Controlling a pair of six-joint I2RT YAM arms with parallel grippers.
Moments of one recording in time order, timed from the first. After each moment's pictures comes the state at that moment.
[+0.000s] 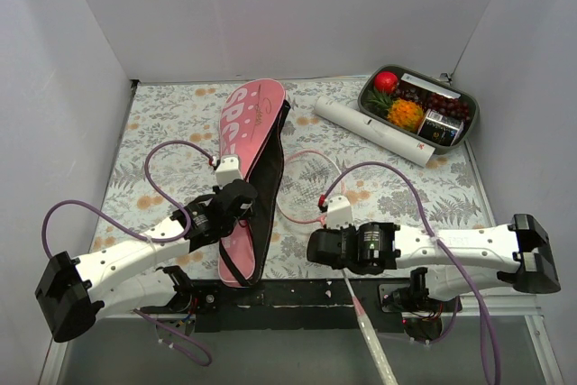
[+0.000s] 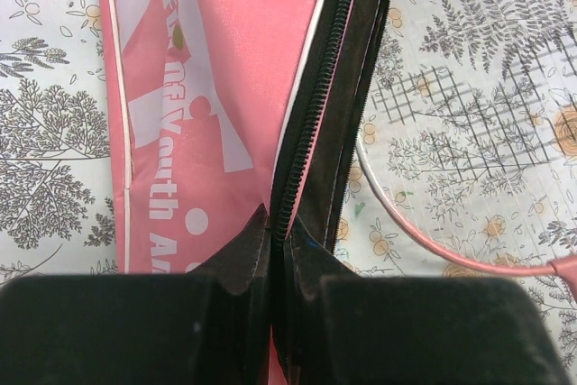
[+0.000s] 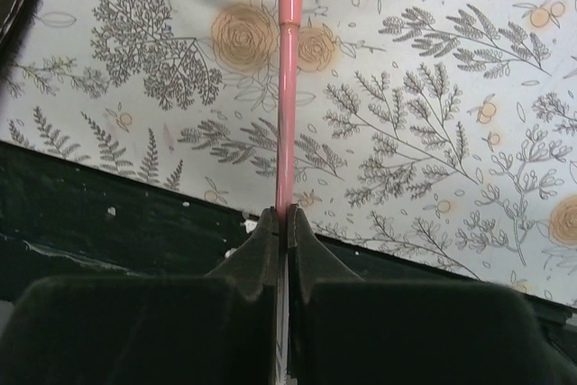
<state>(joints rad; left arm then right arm) -0.91 1.00 0.66 -0.42 -0.59 -0.77 1.44 1.19 0.88 -0.92 0.52 1.00</state>
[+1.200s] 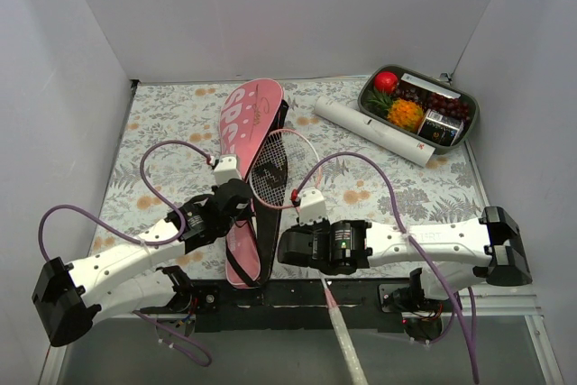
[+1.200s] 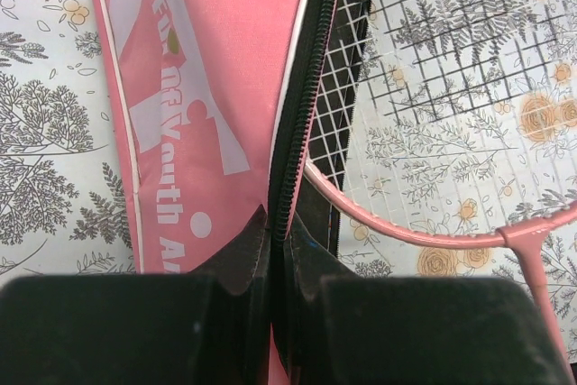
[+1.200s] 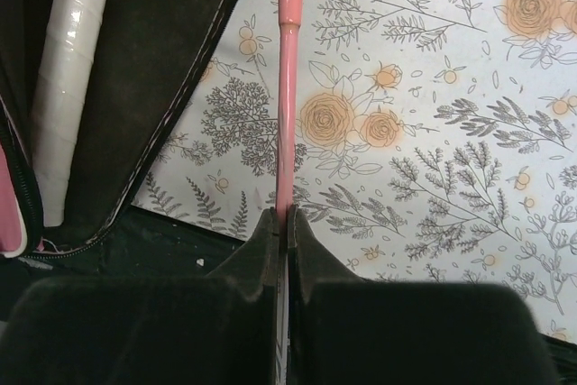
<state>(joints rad) -0.90 0.97 0.67 -0.44 -0.53 -0.77 1.55 1.39 1.14 -0.97 0.69 1.04</state>
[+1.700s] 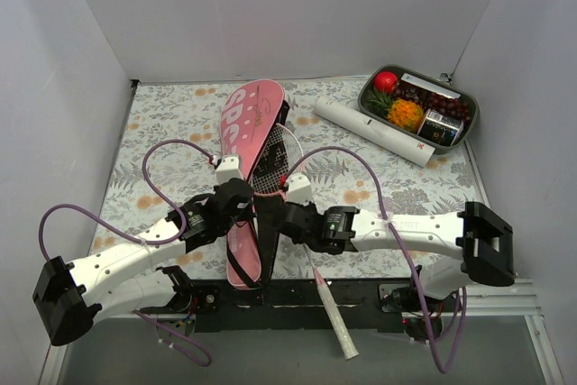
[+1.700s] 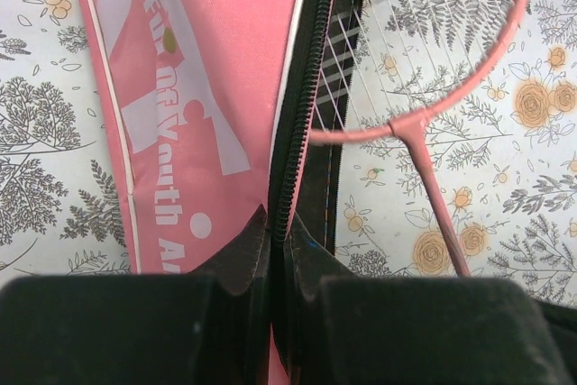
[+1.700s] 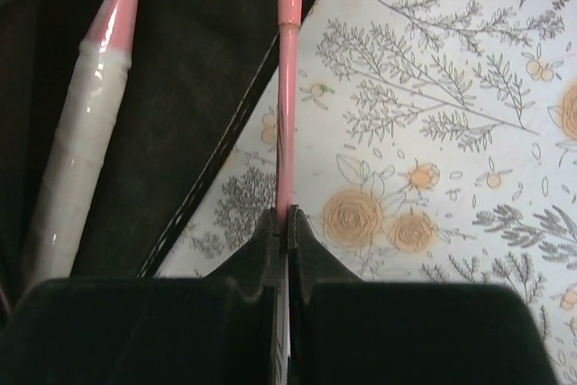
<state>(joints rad) -0.90 0.97 0.68 -0.44 -0.50 -0.76 1.37 1.44 1.01 -0.57 0.58 0.77</state>
